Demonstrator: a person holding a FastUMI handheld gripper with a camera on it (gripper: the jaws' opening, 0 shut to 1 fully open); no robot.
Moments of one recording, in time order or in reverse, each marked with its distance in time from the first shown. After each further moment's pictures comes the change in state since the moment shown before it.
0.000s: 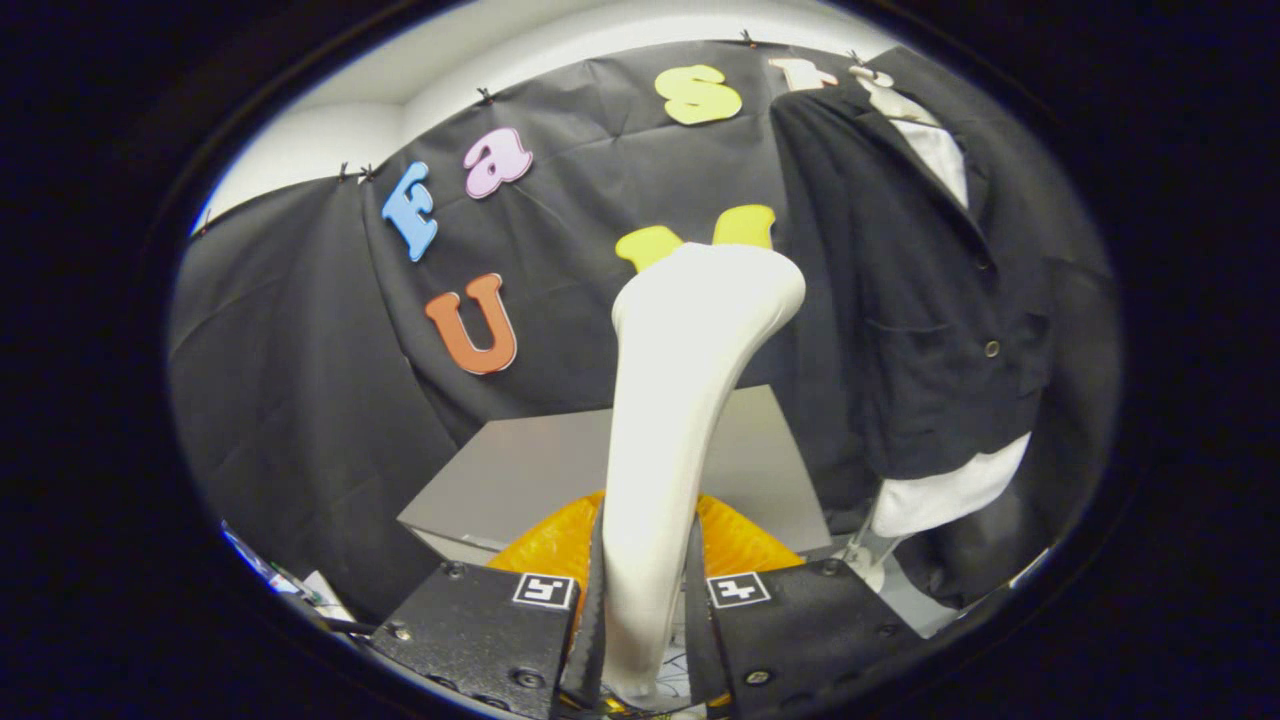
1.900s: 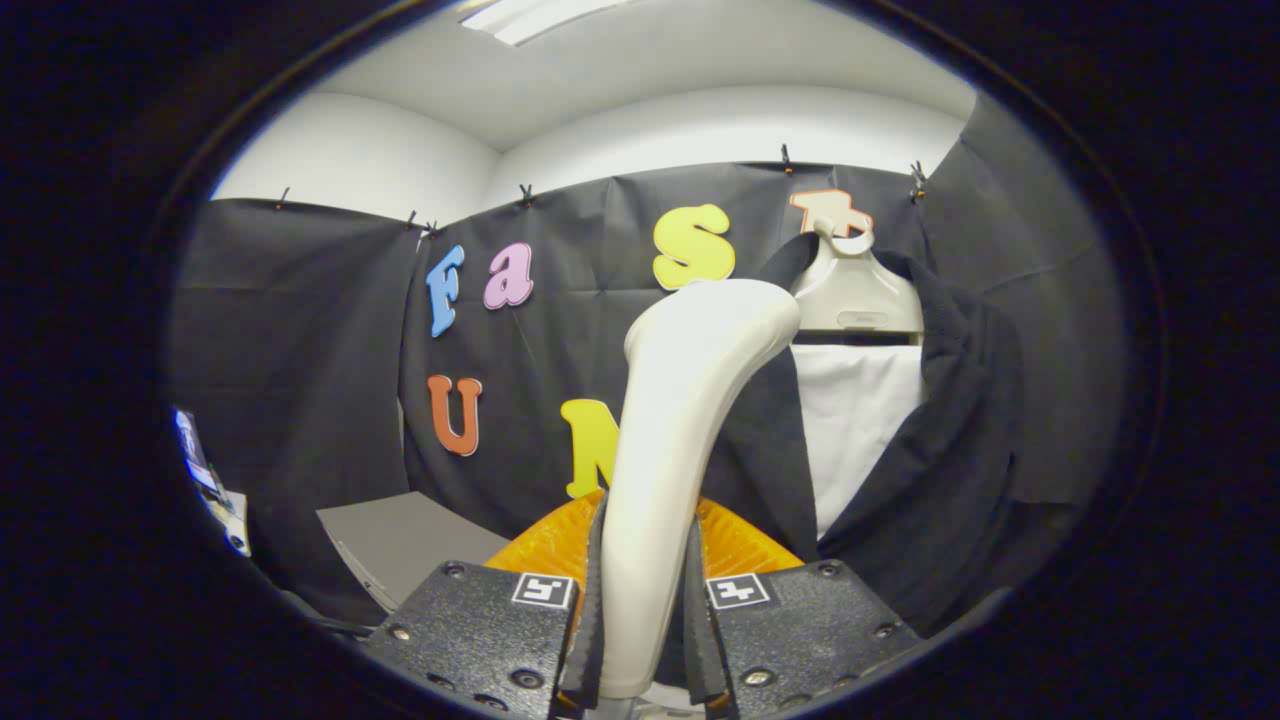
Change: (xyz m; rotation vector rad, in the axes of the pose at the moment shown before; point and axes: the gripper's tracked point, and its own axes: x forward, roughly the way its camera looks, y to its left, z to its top) arm 0.002 -0.218 0.243 -0.315 -0.331 0.181
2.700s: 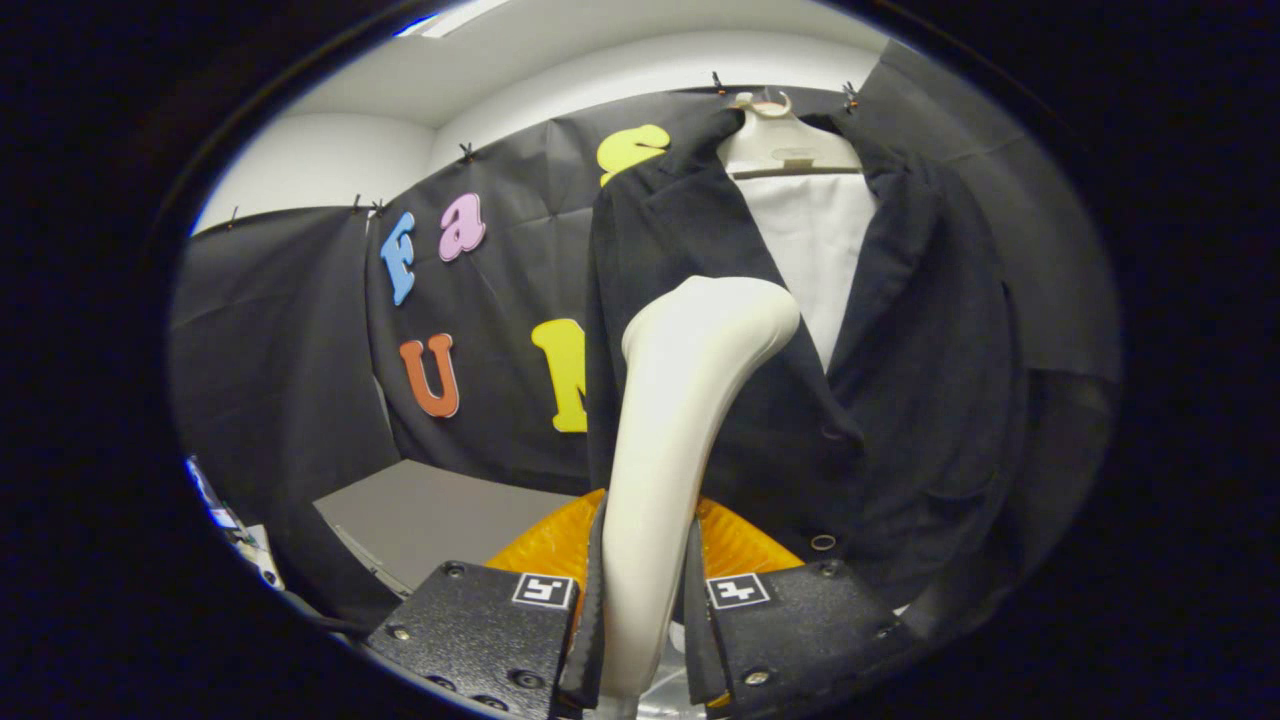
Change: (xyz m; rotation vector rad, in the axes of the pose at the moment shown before) arm -0.015 -0.010 -0.123 0.177 0.188 -0.094
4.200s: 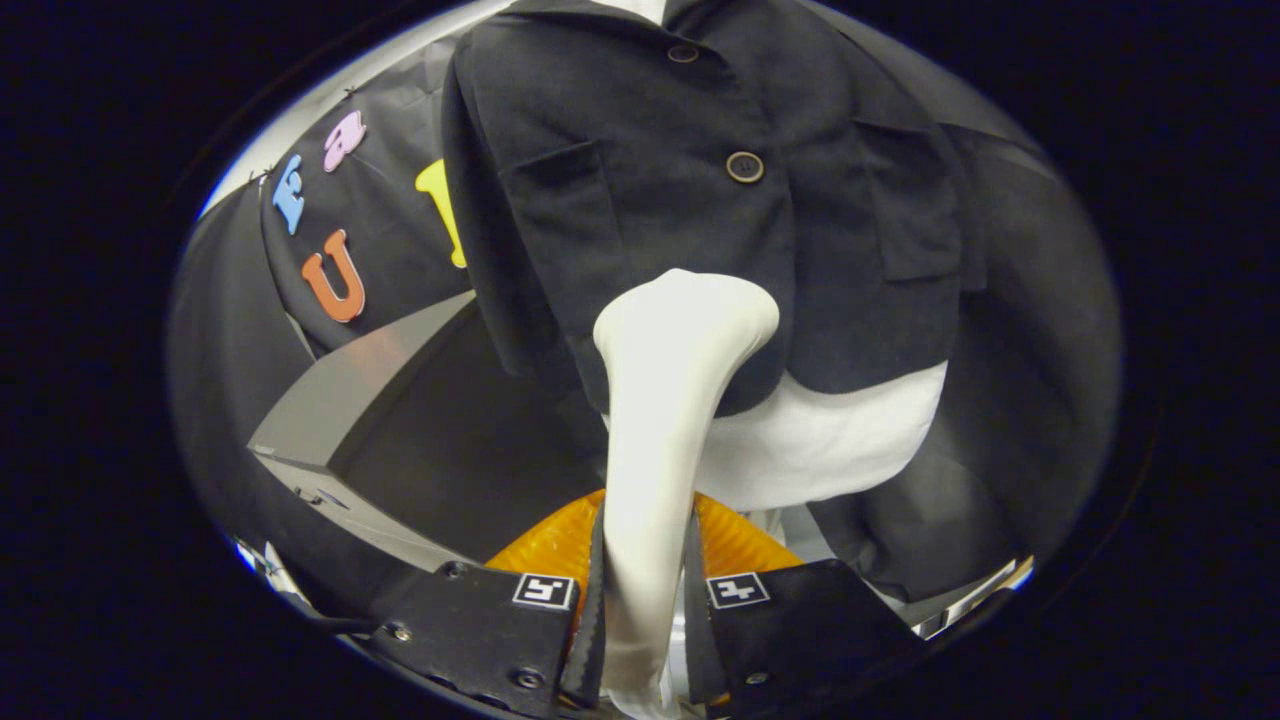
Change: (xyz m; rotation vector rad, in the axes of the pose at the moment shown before) arm 0.005 -0.057 -0.247 0.214 0.385 -0.205
